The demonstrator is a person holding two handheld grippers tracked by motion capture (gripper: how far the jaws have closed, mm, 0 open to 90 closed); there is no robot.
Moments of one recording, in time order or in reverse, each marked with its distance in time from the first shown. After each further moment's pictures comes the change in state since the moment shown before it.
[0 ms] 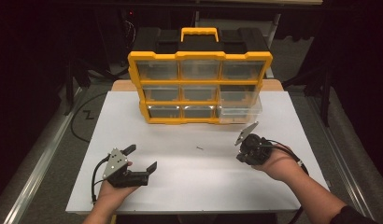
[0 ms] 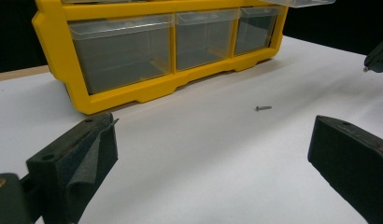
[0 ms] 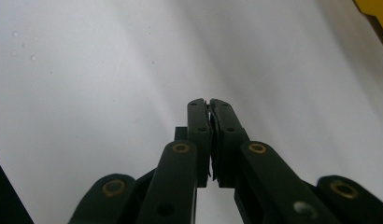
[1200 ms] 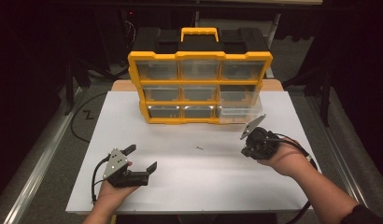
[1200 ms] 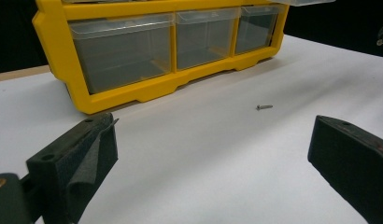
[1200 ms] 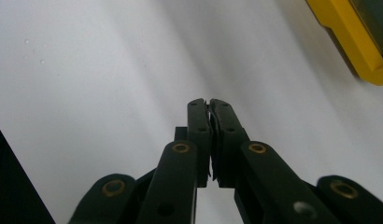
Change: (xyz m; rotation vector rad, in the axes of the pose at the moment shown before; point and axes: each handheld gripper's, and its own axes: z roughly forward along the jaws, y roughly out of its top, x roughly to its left) left arm 0.000 0.000 0.000 0.003 0.001 0.003; right arm -0.007 0.003 -0.030 -0.007 -0.029 -0.003
